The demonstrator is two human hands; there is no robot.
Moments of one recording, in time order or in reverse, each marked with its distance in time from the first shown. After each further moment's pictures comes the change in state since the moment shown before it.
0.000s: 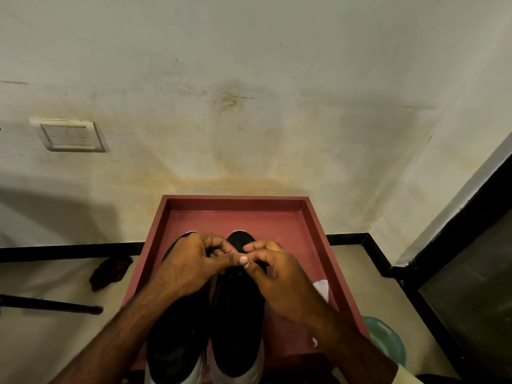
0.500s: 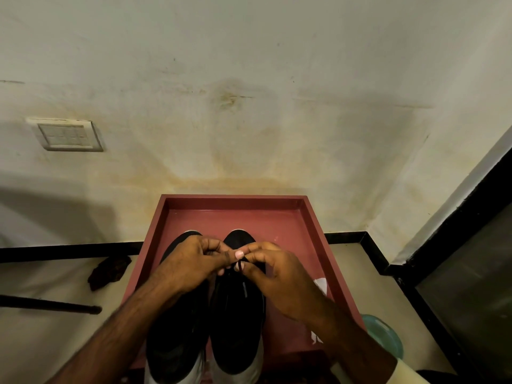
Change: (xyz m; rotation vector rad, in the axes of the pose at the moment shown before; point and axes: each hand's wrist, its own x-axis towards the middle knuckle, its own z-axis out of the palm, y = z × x) left_hand 0.000 -0.002 0.003 -0.176 -0.071 -0.146; right_hand -0.002 -0.006 -0.008 0.042 -0.056 -0.073
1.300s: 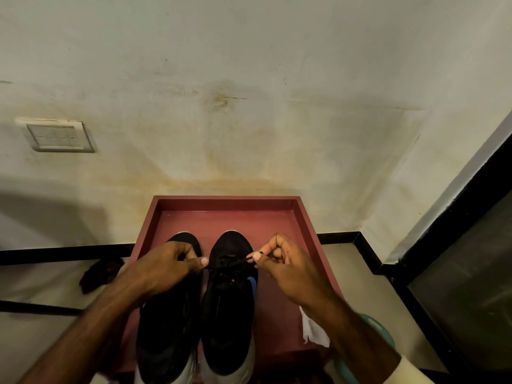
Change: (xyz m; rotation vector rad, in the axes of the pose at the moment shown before) left_hand 0.009 -0.022 -0.029 0.365 0.052 -0.122; right_hand 0.000 0.004 -0.024 0.264 0.067 0.328
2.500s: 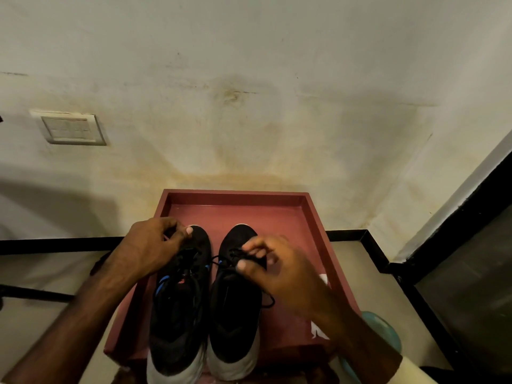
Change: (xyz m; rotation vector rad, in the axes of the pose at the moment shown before) left_hand -0.008 -0.004 -0.028 0.193 0.351 0.055; right_hand -0.015 -0.006 0.016 -0.313 -0.047 -0.273
